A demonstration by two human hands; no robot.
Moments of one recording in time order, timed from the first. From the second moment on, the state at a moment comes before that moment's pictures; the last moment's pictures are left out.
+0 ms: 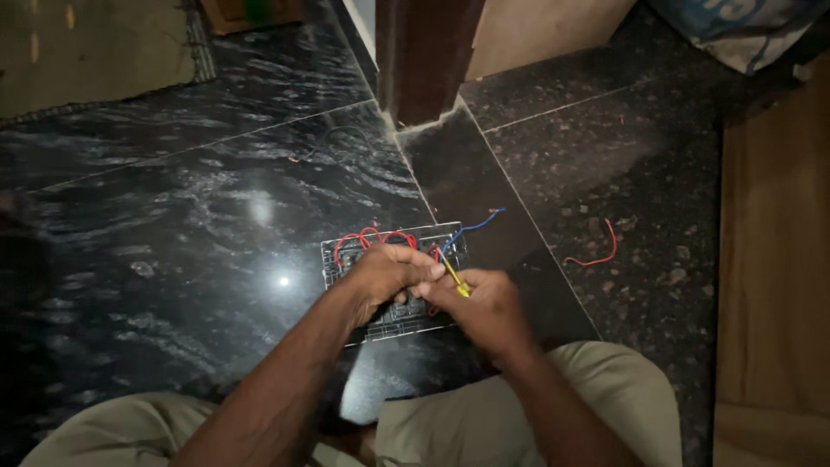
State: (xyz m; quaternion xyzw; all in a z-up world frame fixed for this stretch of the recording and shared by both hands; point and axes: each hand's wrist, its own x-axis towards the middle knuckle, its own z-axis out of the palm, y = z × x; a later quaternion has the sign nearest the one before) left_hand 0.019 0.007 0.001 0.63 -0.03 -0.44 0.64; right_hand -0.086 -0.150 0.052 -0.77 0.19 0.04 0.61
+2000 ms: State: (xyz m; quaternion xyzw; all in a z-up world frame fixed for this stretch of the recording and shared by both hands) left_hand 0.018 0.045 0.121 0.80 -0.21 -0.33 0.46; right_hand -0.039 -0.158 0.069 -0.79 0.04 0.01 0.61
